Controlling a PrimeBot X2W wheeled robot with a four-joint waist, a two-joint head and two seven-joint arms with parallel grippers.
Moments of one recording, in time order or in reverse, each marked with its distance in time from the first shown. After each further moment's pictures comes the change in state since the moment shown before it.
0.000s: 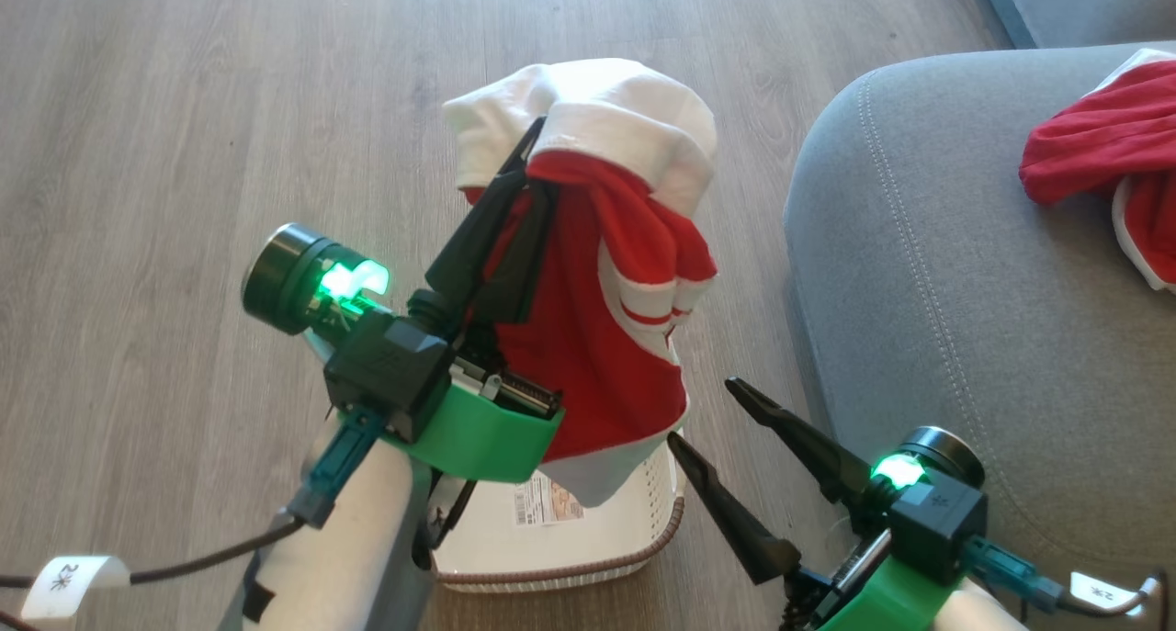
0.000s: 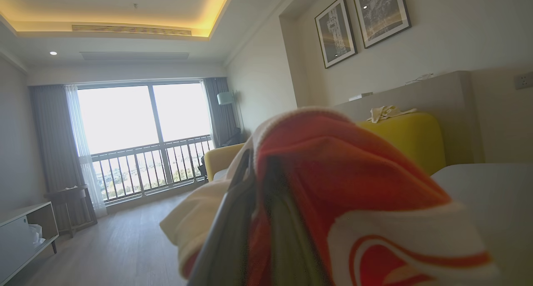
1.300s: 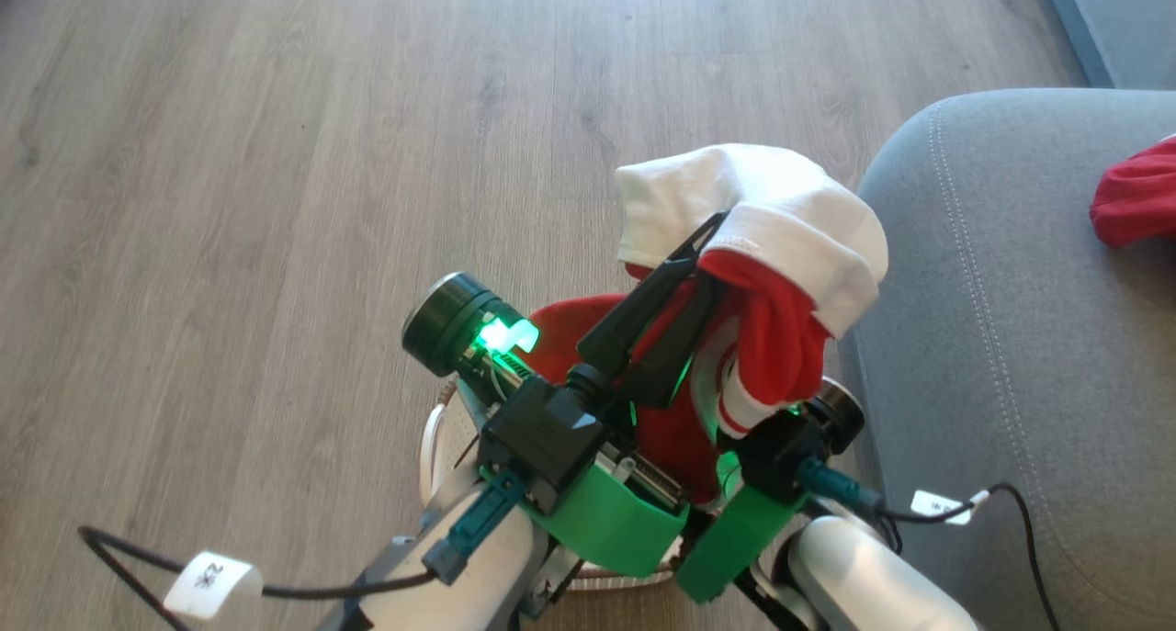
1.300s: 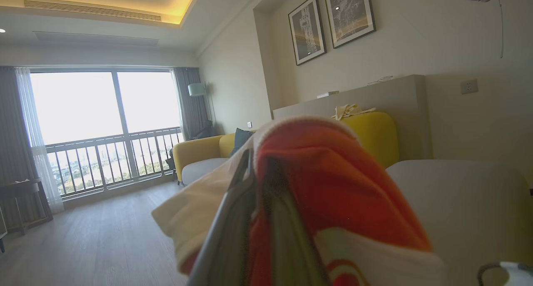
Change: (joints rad) left arm -0.023 0.003 -0.273 0.010 -0.086 0.069 0.000; right arm -0.233 0.199 0.106 0.349 -0.100 0.000 0.001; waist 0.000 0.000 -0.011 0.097
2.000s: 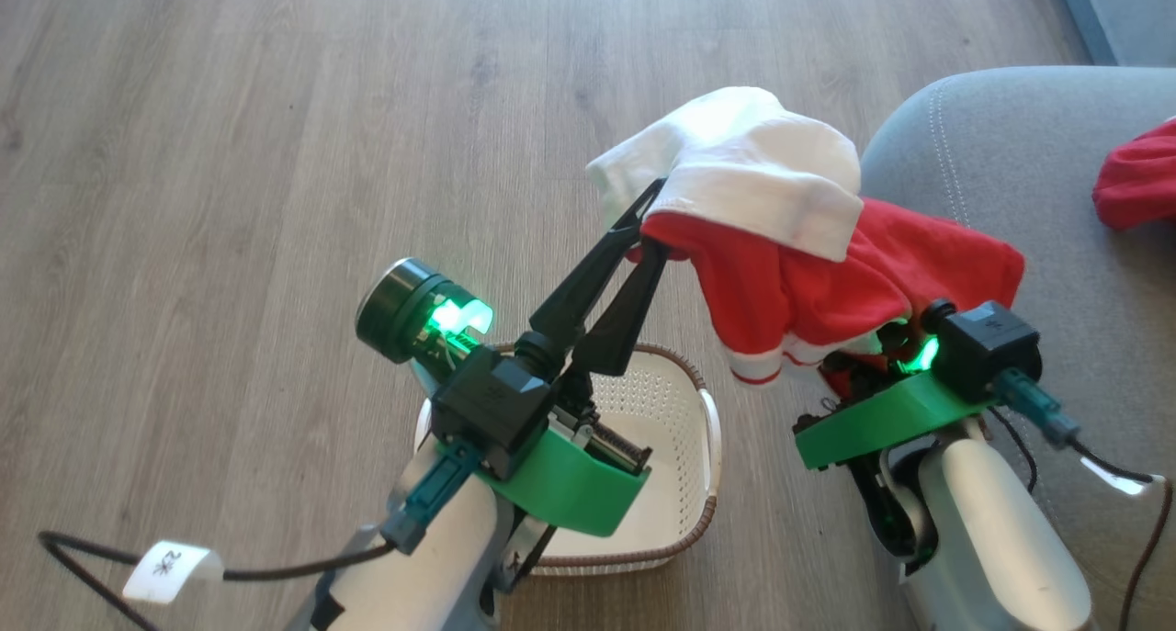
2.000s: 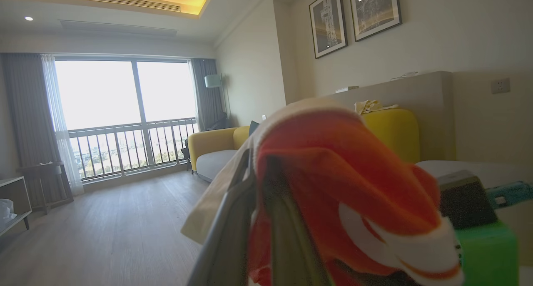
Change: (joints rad) left arm 0.007 0.000 0.077 0.010 0.000 0.001 0.000; right arm 0.028 0.079 -0.451 -0.043 -0.024 0.000 0.000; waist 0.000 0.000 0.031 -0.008
